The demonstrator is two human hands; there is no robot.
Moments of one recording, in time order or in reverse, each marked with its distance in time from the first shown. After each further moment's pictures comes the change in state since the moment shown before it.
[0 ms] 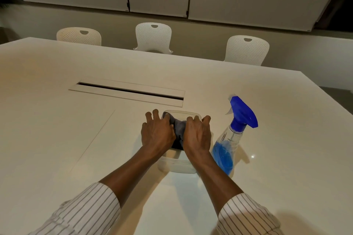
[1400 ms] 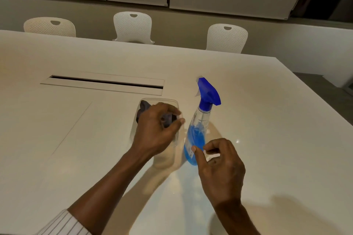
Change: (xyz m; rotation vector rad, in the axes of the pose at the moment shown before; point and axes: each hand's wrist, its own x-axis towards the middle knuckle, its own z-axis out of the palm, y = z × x) left_hand -0.075 0.048 -0.028 -0.748 0.202 0.342; right_hand -0.166 0.097 -0.051 0.701 0.416 0.243
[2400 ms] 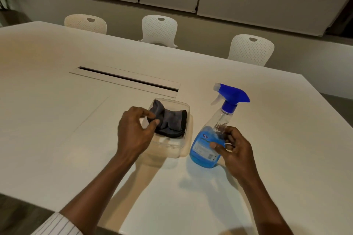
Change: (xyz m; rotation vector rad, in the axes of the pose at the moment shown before) left_hand -0.023 -0.047 -0.023 0.175 0.335 -0.269; right_hand 0.087 0.063 0.007 0.579 -0.502 0.128
